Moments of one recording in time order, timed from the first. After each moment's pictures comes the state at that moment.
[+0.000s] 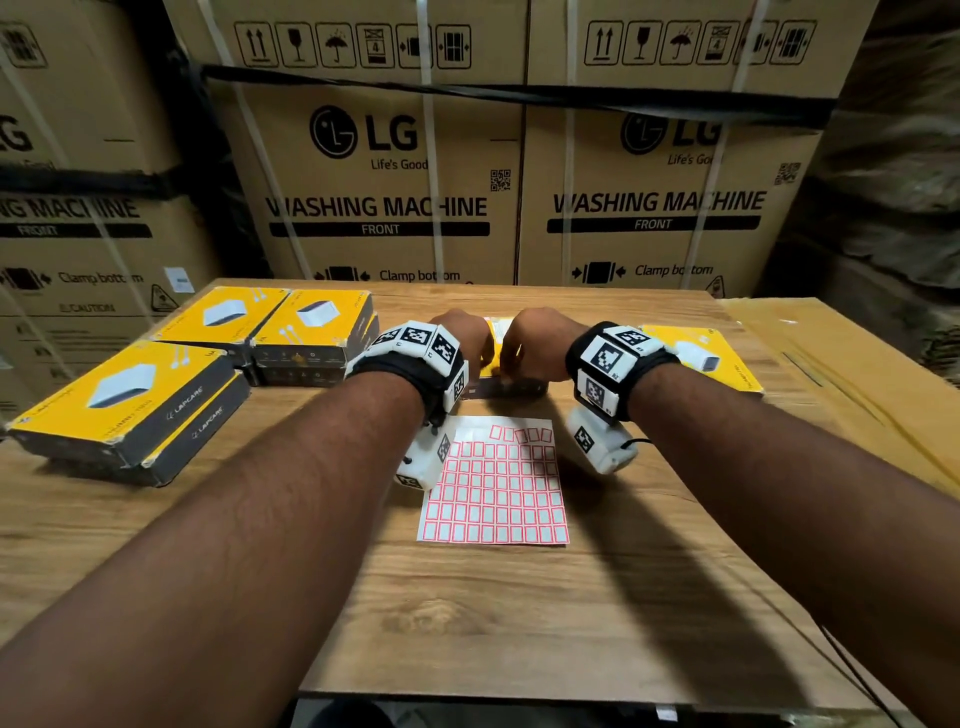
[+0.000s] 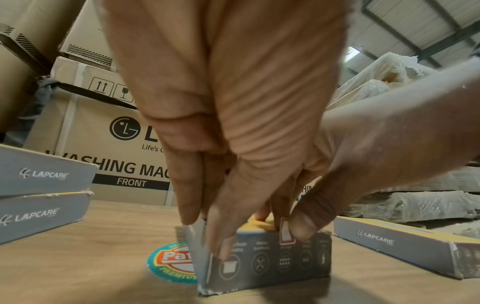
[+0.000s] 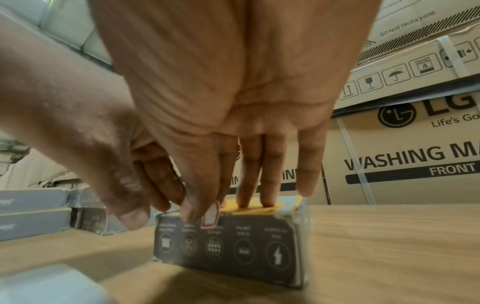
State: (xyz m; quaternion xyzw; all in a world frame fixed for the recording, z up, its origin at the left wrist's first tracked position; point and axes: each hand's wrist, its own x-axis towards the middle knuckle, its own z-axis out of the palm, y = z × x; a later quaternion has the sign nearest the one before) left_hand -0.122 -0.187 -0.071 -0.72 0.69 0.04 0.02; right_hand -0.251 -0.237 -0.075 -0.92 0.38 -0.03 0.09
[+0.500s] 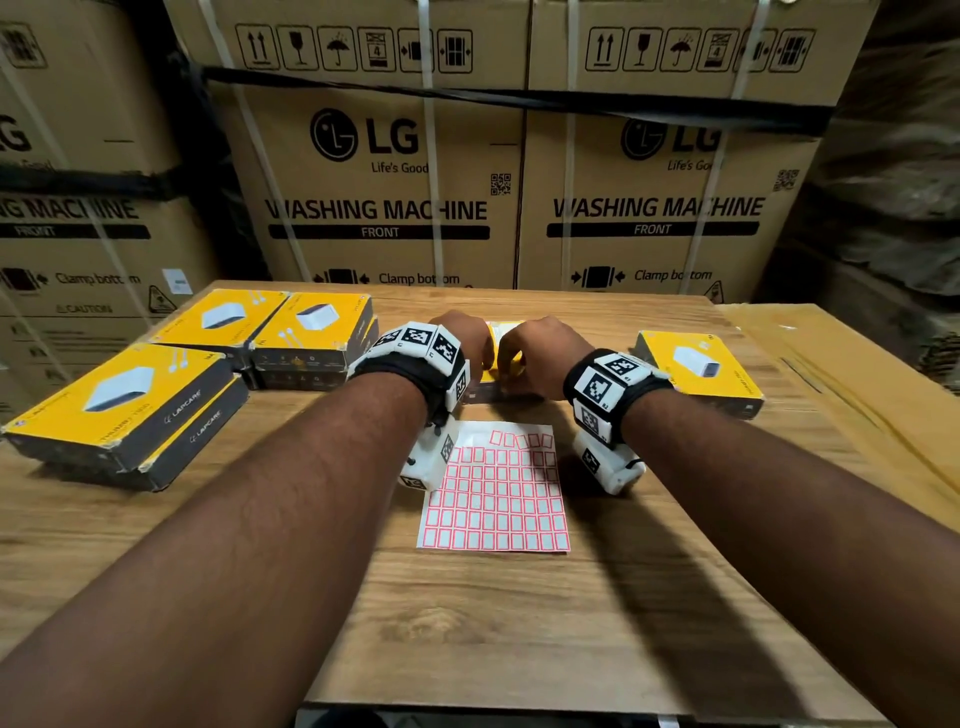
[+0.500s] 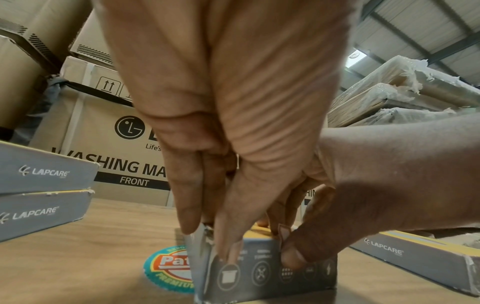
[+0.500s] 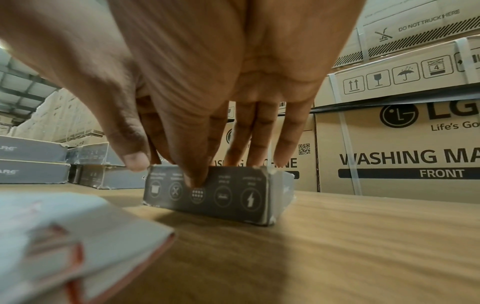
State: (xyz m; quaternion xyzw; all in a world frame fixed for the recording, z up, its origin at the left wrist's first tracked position) left_hand -0.118 -0.195 -0.073 -0.73 0.68 0.05 0.03; right_hand -0.256 -0.237 -0.092 -0.92 0.38 -0.08 0.07
